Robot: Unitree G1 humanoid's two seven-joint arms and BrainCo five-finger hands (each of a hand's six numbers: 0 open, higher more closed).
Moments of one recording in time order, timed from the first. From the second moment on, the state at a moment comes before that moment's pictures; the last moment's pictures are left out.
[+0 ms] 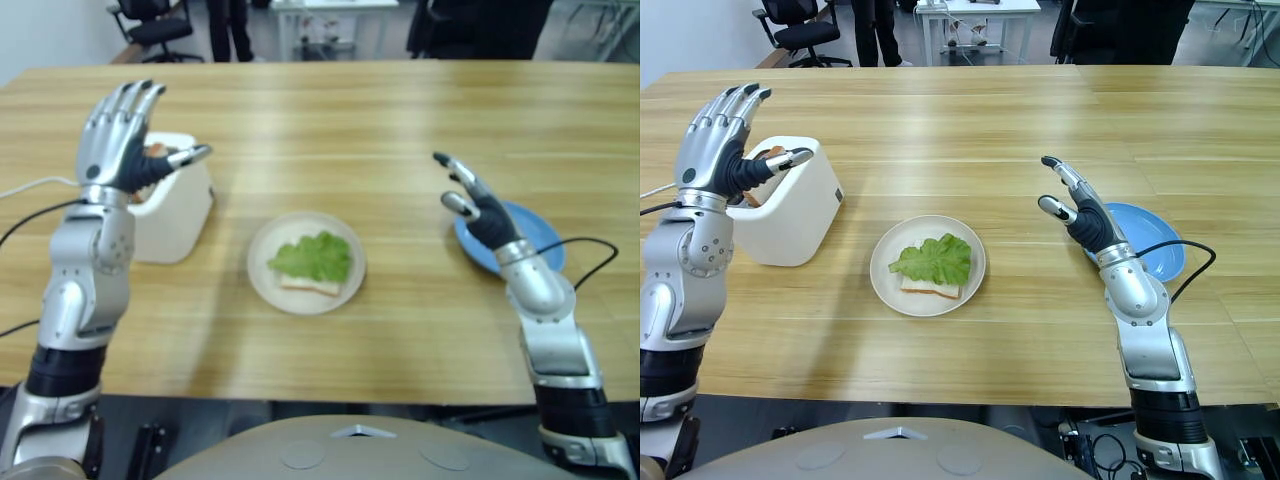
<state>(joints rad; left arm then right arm) -0.21 0.66 0.07 -0.20 0.91 0.24 -0.06 0.04 -0.44 -0.13 -0.29 -0.20 -0.08 0.20</state>
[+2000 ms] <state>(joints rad) -0.26 0.34 0.22 -0.42 0.07 0.17 -0.05 0.02 -0.33 -0.31 -0.29 0.10 0.05 0.16</state>
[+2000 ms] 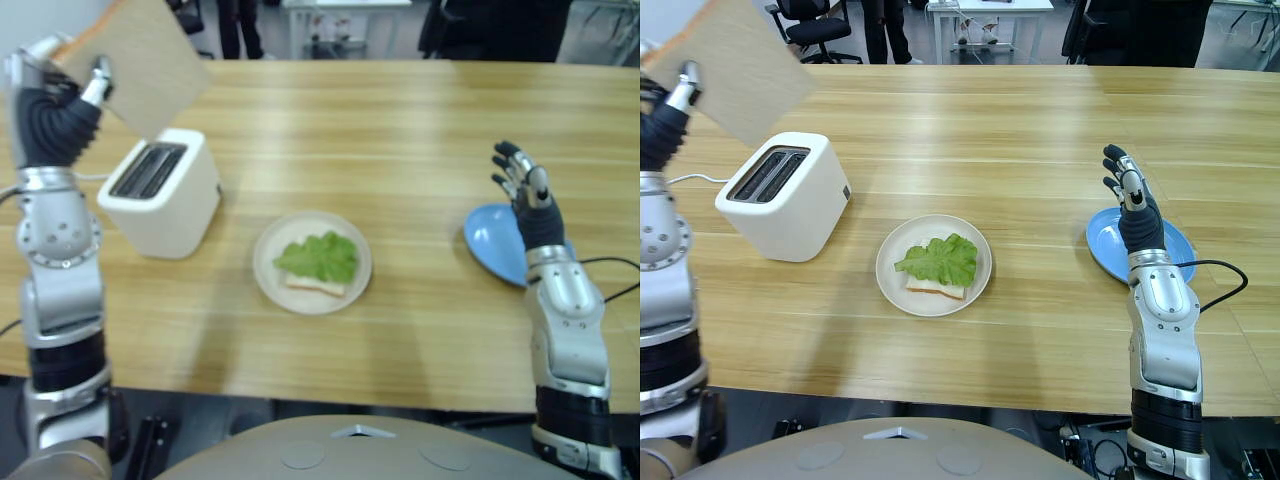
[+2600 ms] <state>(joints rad) -0.37 0.21 -0.15 0.30 -0.04 0.18 -0.42 0.01 -0.32 -0.30 -0.25 0.10 0.04 0.15</state>
